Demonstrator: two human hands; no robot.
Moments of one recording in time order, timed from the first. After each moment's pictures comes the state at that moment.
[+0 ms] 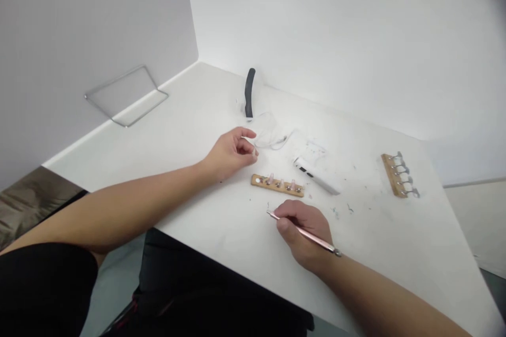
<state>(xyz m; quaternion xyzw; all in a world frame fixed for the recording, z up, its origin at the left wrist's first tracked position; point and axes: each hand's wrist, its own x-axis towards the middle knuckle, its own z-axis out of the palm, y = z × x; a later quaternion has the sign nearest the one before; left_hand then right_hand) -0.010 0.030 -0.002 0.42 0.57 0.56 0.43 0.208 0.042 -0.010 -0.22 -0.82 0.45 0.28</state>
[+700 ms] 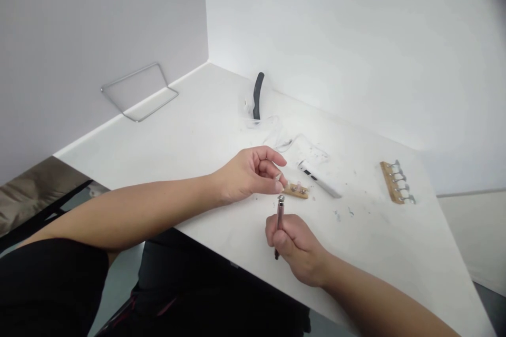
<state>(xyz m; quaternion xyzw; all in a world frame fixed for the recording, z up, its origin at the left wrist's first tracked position) 0.013 0.001 0.021 0.35 0.36 0.58 0.64 0.196 0.027 0.003 -0.13 -0.79 0.60 0.09</state>
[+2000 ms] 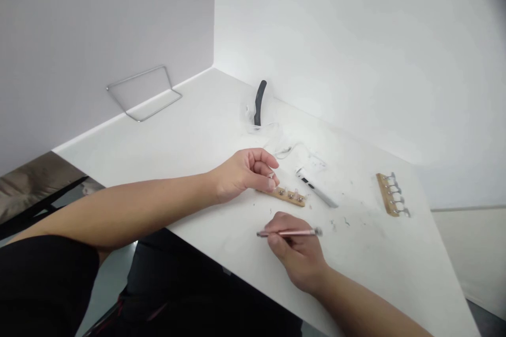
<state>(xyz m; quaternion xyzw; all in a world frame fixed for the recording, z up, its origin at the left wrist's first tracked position) 0.004 0.007 0.019 0.32 0.36 0.59 0.65 0.199 0.028 -0.005 -0.15 -0.80 0.53 0.24</state>
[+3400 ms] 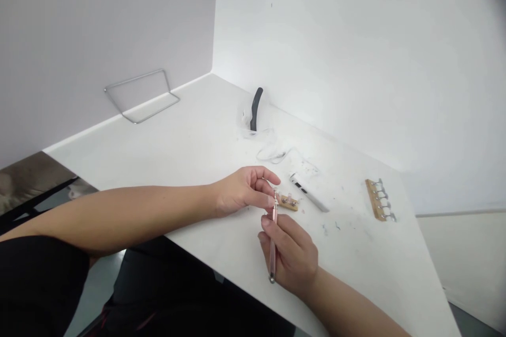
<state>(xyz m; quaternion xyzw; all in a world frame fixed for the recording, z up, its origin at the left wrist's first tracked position) 0.019 0.003 0.009 0.31 0.31 0.55 0.71 0.196 0.028 -0.008 -0.08 -0.90 0.18 0.40</state>
